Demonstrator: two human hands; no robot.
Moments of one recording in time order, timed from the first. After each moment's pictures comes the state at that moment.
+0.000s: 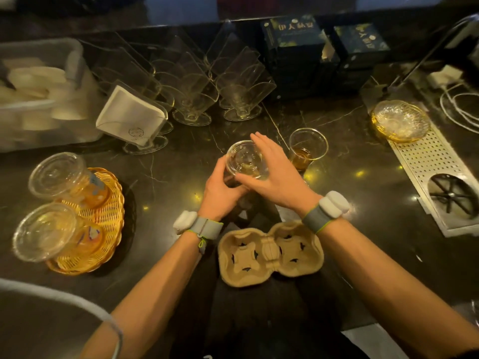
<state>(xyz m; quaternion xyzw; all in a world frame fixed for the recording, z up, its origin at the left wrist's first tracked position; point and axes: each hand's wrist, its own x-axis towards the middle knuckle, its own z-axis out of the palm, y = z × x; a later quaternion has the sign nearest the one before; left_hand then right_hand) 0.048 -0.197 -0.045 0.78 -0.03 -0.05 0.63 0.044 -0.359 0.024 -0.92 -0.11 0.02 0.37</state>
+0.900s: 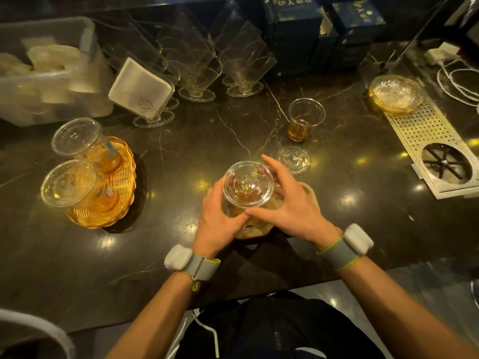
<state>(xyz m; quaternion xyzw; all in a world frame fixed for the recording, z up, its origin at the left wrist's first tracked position) -0.097 -0.169 -0.033 0.84 -0.05 -0.02 0.54 -0.098 -0.354 0.017 -0.85 -0.06 0.06 0.52</state>
